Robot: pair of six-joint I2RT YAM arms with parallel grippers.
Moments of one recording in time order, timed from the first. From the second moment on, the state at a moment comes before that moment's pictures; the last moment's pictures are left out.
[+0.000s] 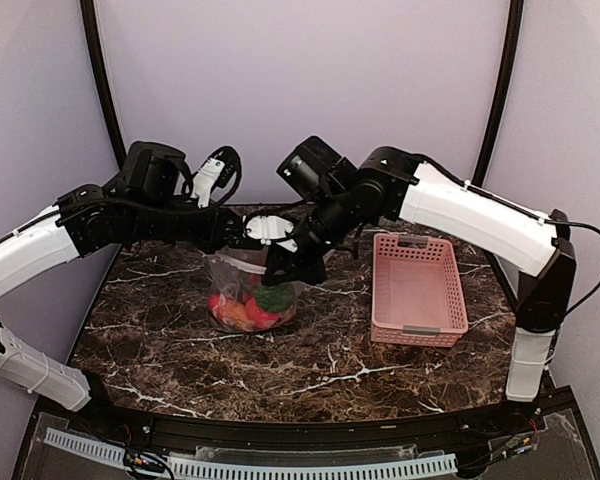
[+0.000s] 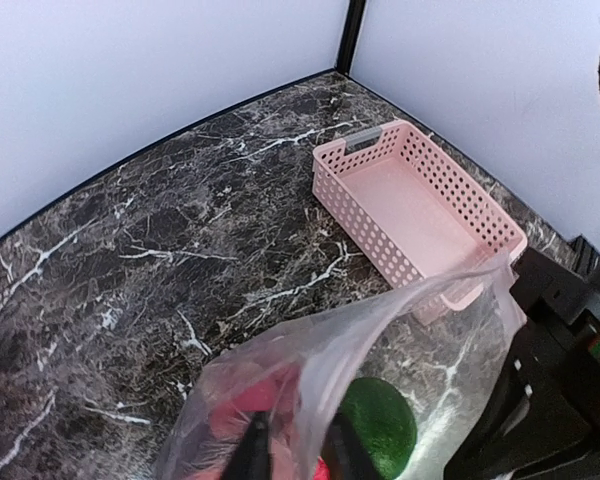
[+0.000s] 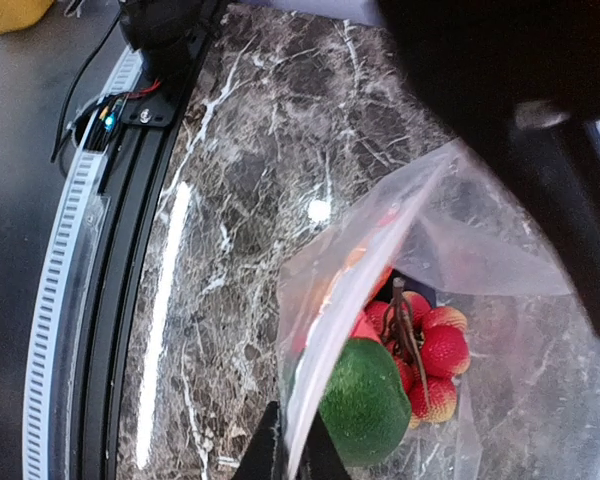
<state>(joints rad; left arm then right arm) -0.83 1.27 1.32 -0.59 -0.03 -0.17 1.09 1.92 2.04 -1.07 -0.34 -0.57</state>
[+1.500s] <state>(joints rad) -0.83 0.94 0.54 0.34 0.12 0.04 0.99 1.69 1.80 -0.90 -0.39 -0.60</state>
